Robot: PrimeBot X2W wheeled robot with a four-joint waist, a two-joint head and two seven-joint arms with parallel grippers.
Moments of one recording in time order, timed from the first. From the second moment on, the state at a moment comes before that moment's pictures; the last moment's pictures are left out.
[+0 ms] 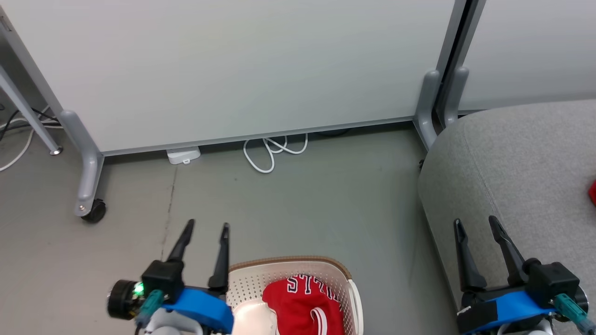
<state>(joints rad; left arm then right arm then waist) -0.11 0.06 -0.15 0.37 -0.13 -0.13 -0.26 -0.04 -0.05 -0.03 0.19 0.12 0.13 -0.26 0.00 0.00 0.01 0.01</state>
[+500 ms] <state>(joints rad) -0.39 0.13 -0.54 0.73 -0.32 -0.13 -0.26 -0.17 -0.05 0.00 0.16 0.13 0.13 -0.26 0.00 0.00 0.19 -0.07</state>
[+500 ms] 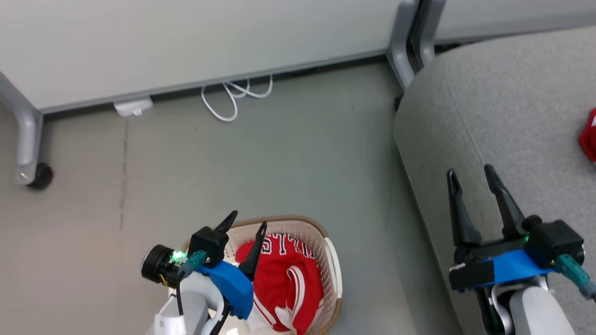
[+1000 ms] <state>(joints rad) -0.65 0.18 -0.87 1.00 -0.58 -0.13 -0.21 -0.30 -0.05 0.01 0.11 0.13 0.13 -0.26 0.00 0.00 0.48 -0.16</state>
